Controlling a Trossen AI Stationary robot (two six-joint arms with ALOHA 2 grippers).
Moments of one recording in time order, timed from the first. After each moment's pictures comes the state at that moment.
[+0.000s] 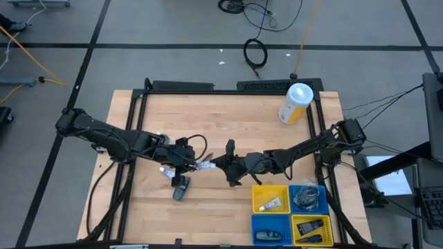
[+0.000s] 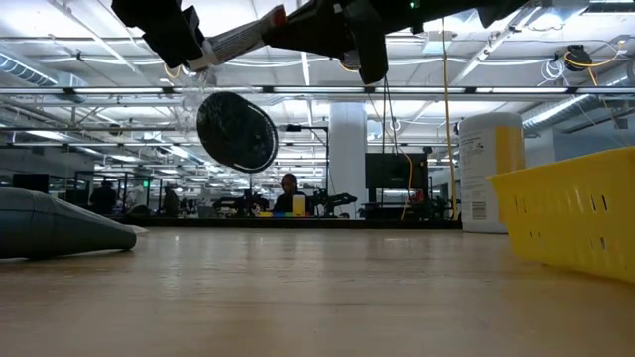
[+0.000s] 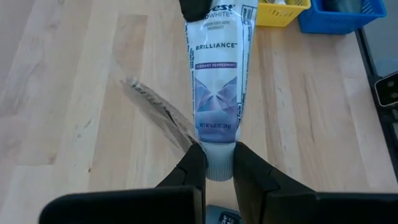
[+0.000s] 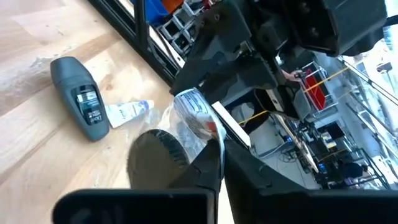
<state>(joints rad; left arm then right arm) -0.27 1.27 1.01 -0.58 -0.08 -0.27 0.26 1.72 1.01 0.52 0.38 -0.81</state>
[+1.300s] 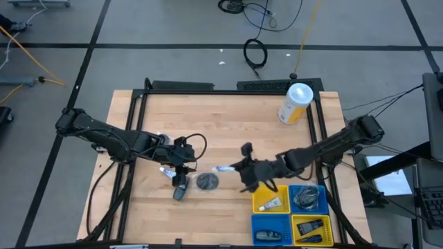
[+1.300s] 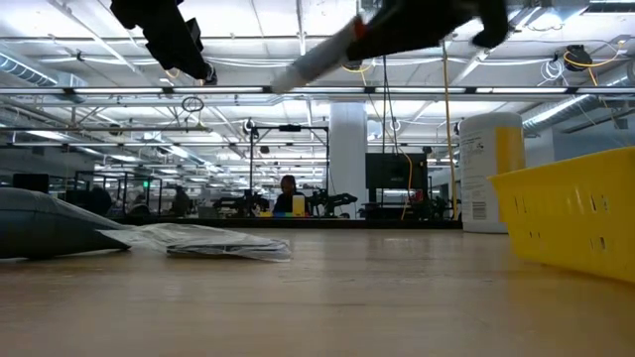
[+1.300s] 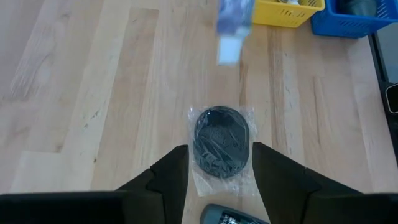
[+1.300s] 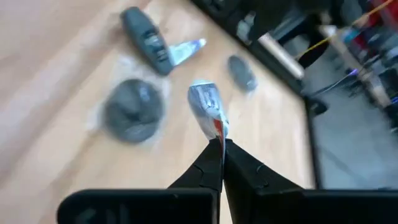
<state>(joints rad) -0.27 1.27 1.01 -0.60 -0.11 -0.32 0.37 1.51 1.01 -0.07 0.47 -0.43</state>
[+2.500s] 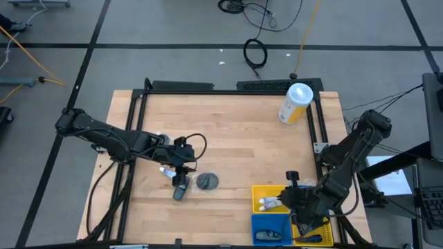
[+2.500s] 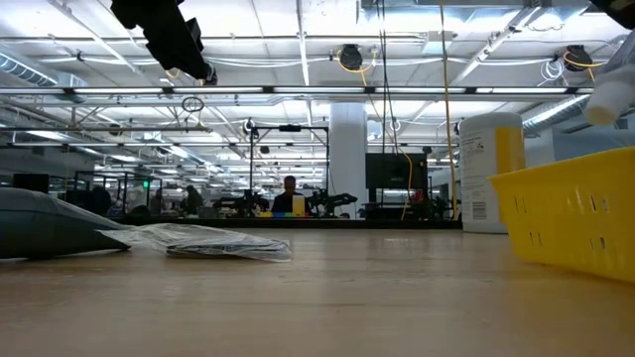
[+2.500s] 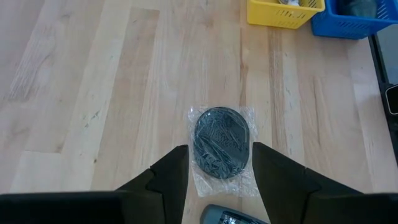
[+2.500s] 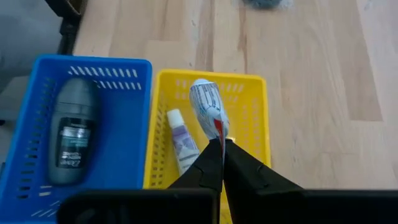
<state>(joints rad) -0.27 1.27 1.01 -0.60 -0.12 -0.32 0.91 1.36 1.01 -0.78 0.50 0.74</state>
